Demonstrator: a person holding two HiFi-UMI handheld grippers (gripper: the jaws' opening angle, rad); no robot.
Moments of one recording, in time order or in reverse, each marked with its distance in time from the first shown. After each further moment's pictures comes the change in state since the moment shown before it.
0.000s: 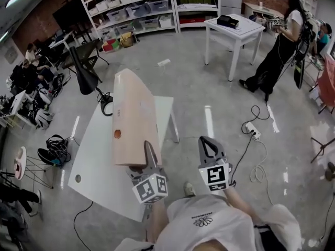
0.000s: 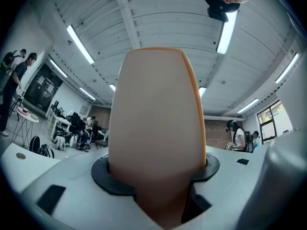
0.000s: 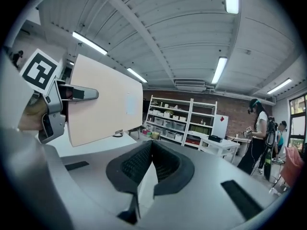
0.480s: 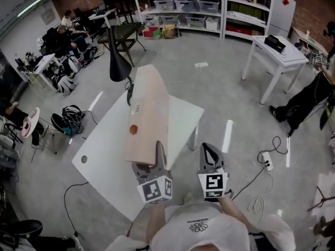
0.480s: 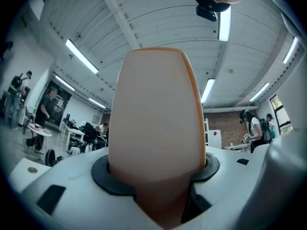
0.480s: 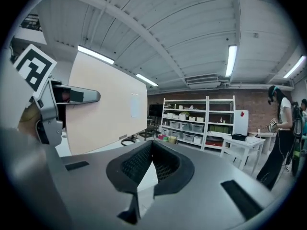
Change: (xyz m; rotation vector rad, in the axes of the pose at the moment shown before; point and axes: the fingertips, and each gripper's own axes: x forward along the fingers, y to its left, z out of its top) left arm 0.028 0.057 0.012 0.097 0.000 0.150; right arm 0.093 0.066 0.030 0.054 -0.062 0.195
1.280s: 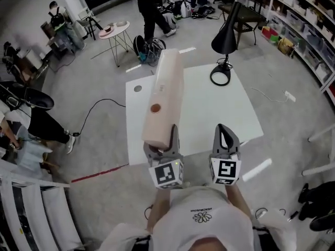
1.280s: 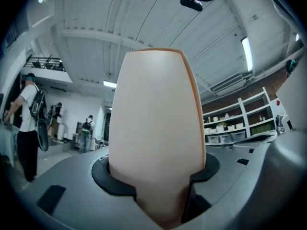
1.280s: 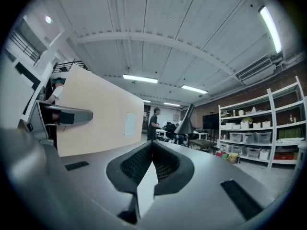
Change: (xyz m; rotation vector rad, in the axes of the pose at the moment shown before) left arm -0.106 0.120 0.014 0.180 0.013 0.715; right arm 0.080 0.155 0.067 -0.039 -0.208 0.663
